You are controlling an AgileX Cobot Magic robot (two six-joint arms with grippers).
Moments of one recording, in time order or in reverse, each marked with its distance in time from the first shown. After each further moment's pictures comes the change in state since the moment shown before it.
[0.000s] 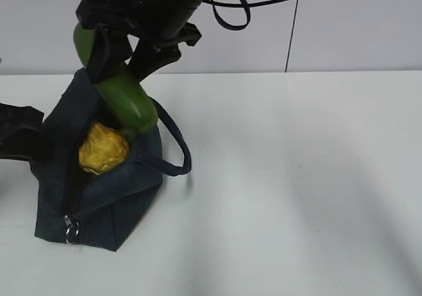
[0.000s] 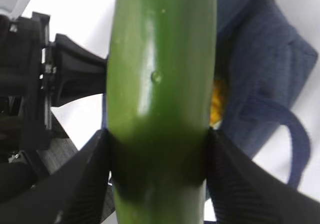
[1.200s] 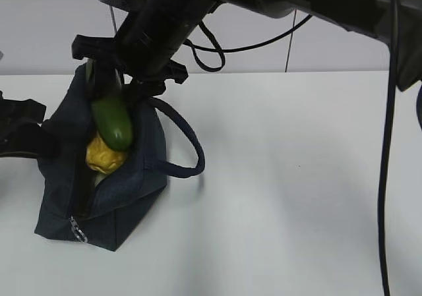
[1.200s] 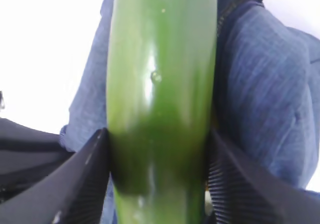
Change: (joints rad) left arm 0.000 0.000 0.000 -0.106 0.036 0.055; right arm 0.026 0.133 0.000 -0.019 -0.183 0.212
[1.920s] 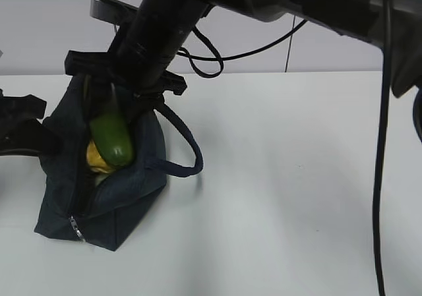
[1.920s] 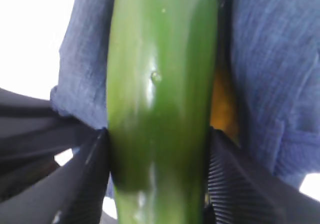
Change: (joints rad) left arm 0.002 0.000 0.000 -0.030 0.005 0.001; right arm 0.030 0.002 0.000 -0.025 0.086 0.053
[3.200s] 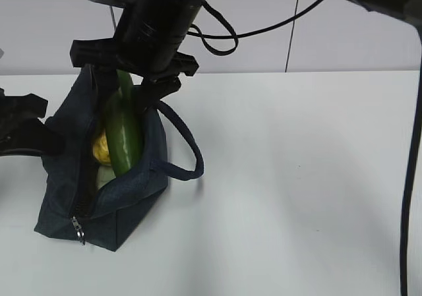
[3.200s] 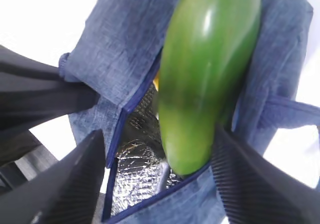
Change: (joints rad) left arm 0.000 0.000 0.000 -0.014 0.007 0.000; right arm 0.005 -0.066 0.000 -0.089 0.086 -0.045
